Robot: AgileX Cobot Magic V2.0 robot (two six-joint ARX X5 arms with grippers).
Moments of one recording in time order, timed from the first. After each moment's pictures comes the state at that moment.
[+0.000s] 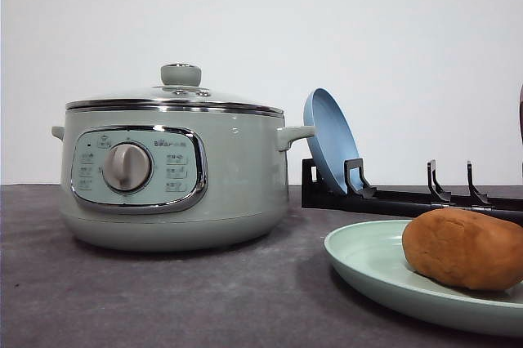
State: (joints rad) left_arx -0.02 0.00 0.03 -0.18 -0.05 -0.07; right_arx -0.05 0.01 0.02 -0.17 -0.03 0.00
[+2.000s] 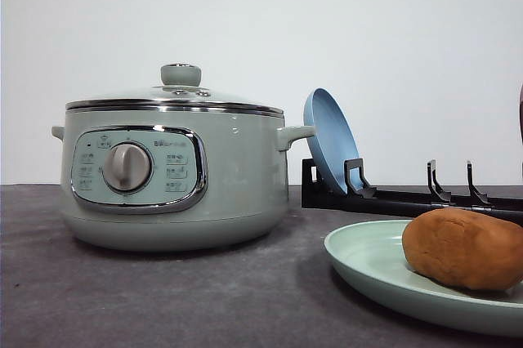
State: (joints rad) left_arx -0.02 0.00 0.03 -0.18 -0.05 -0.07; right_arx -0.05 0.01 0.02 -0.17 -0.03 0.00
